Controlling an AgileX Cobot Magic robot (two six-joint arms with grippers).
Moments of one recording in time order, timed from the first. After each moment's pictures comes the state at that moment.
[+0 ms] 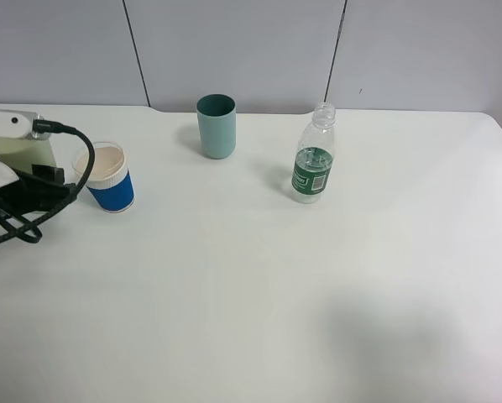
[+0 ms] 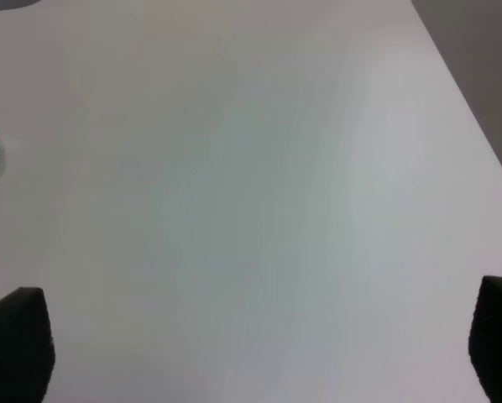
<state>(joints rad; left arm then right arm) -0.35 1.36 -0.26 -0.80 -0.67 0.58 -0.12 0.00 -0.49 0.00 1.06 -0.02</state>
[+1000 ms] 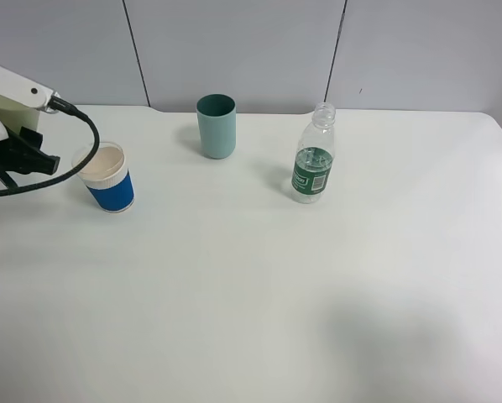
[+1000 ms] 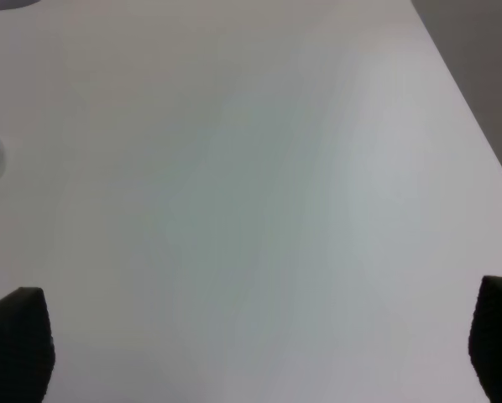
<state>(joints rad) -0.26 1.38 -0.45 -1.04 -0.63 1.27 -0.12 0.00 -0.49 0.00 1.06 -0.02</state>
